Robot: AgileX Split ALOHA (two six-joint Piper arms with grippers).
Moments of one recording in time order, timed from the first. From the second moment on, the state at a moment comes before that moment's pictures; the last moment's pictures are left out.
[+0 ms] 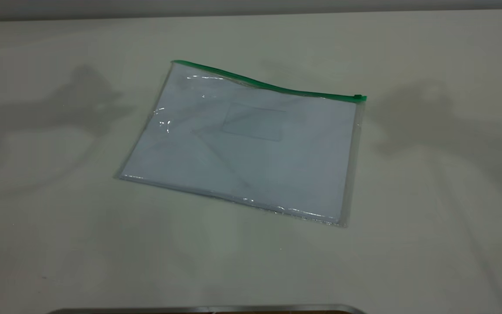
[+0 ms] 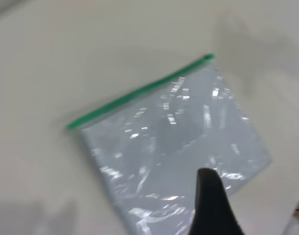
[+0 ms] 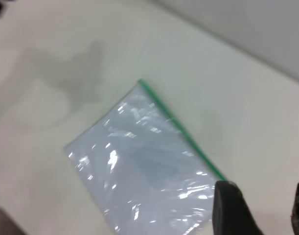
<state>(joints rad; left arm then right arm) 0.08 1.92 -1.77 -0.78 1.17 0.90 0.07 1.66 -1.90 0.53 1.23 -0.51</state>
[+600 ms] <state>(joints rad) 0.08 1.31 -1.74 -0.36 1.17 0.43 0.07 0.98 -1.28 0.29 1.23 -0.30</state>
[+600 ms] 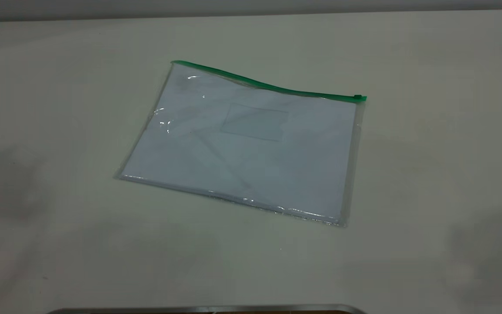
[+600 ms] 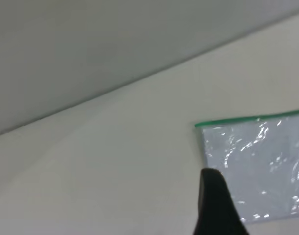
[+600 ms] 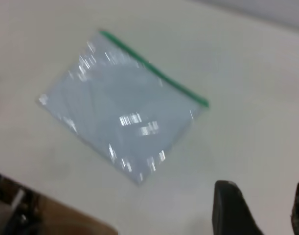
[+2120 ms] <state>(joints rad) 0.08 0.48 -0.49 -0.10 1.11 0.14 0.07 0.55 -0.48 -0.02 1.11 0.03</state>
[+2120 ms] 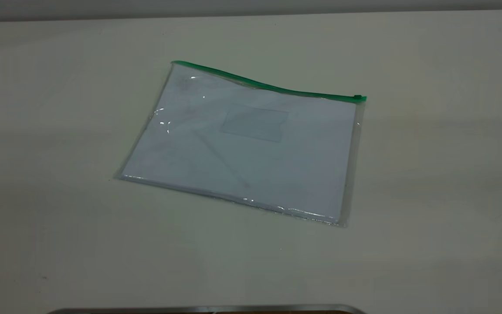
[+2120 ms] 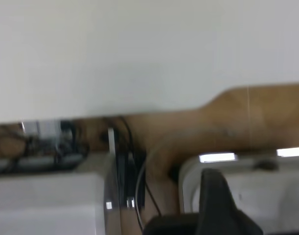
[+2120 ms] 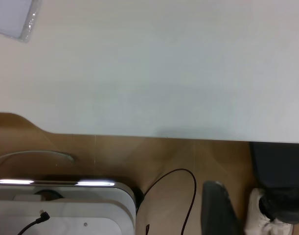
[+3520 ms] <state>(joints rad) 0.02 0.02 -0.49 -0.09 1.14 0.14 0.04 -0.02 -0.48 -0.02 1.12 0.03</state>
